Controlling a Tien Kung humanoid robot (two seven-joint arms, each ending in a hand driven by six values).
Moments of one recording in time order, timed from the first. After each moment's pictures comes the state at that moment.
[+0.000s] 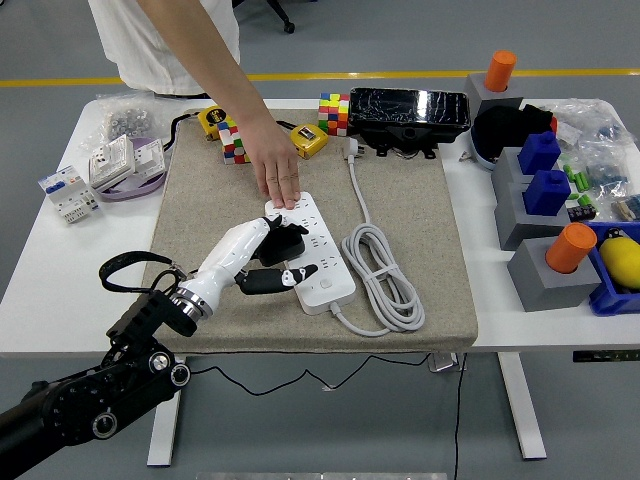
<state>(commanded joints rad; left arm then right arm) -0.42 0.23 -0.62 -1.19 1.58 0.45 -0.13 0.01 -0.28 1.08 0.36 -0.71 0.01 -0.16</state>
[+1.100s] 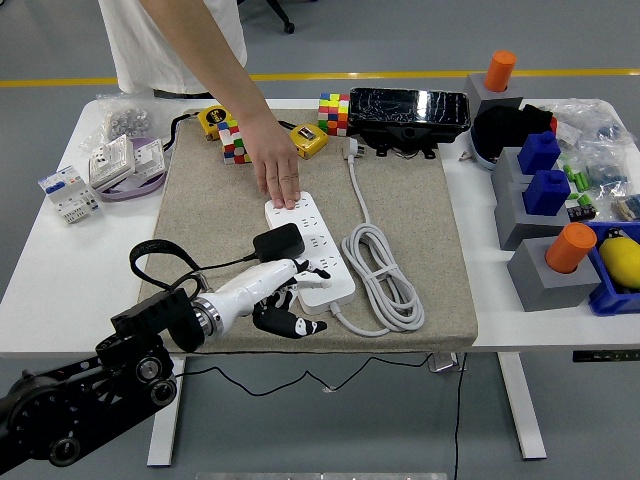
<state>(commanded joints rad) -0.42 0.32 -0.60 -1.48 1.62 0.05 0.29 0.01 -0.30 1.07 0.36 -0.71 0.01 -0.16</state>
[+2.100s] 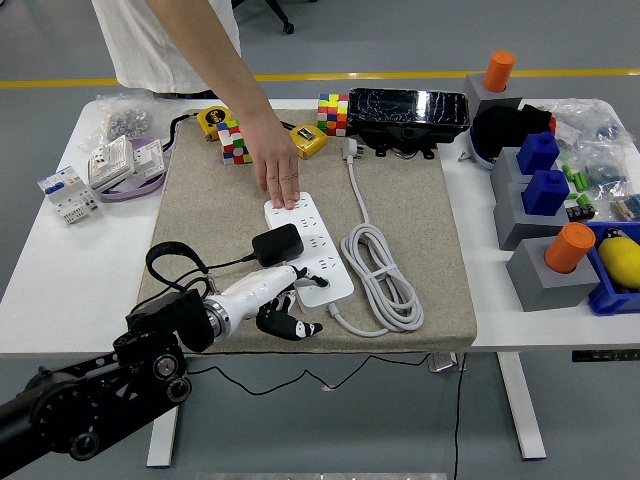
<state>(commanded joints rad) -0.44 0.27 -0.59 -1.41 1.64 0.01 0.35 0.01 -0.29 1.08 0.36 -0.71 0.01 -0.16</state>
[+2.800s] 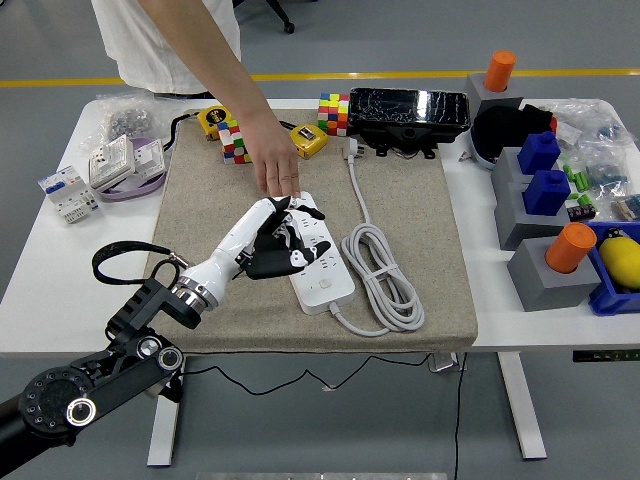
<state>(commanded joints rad) -0.43 0.28 -0.64 -1.34 1.23 0.39 -0.16 0.01 -0.29 1.08 0.36 -0.71 0.01 -0.16</state>
